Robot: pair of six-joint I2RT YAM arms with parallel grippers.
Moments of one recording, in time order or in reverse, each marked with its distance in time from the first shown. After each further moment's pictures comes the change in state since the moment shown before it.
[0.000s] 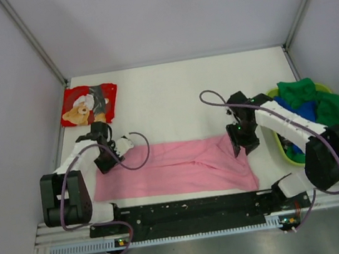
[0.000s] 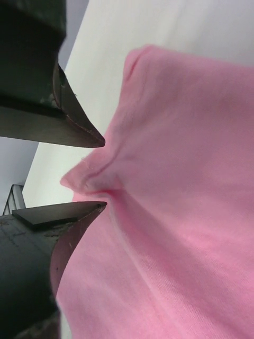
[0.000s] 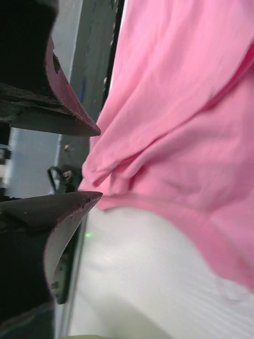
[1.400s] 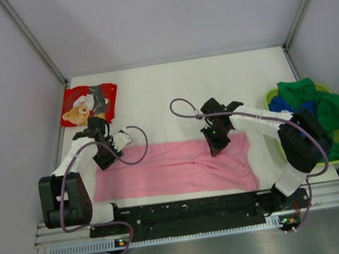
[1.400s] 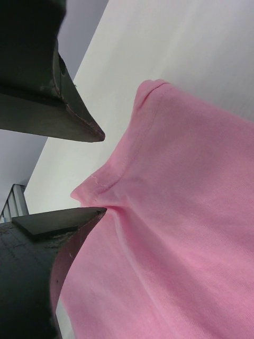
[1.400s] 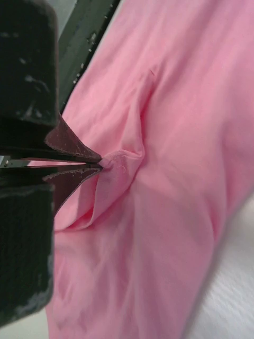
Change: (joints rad) left arm 0.005 -0.021 0.084 -0.048 0.013 -0.036; right arm 0.193 0.212 0.074 0.413 -0.113 -0.052
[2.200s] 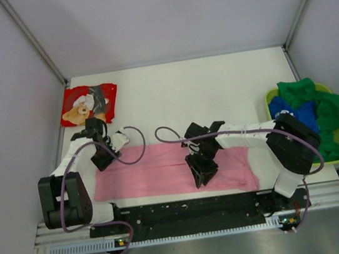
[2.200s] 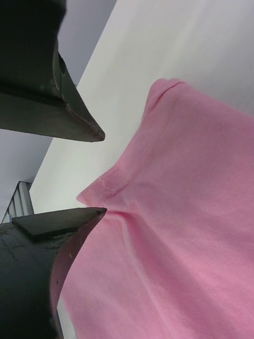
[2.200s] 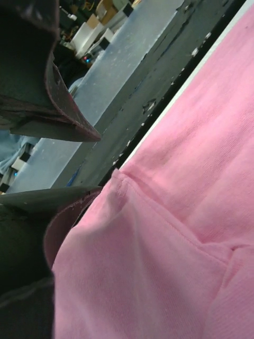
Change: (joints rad) left arm 0.034 0.000 -0.005 0.000 -0.018 0.002; right arm 0.297 0.023 -0.071 0.023 -0.274 0.229
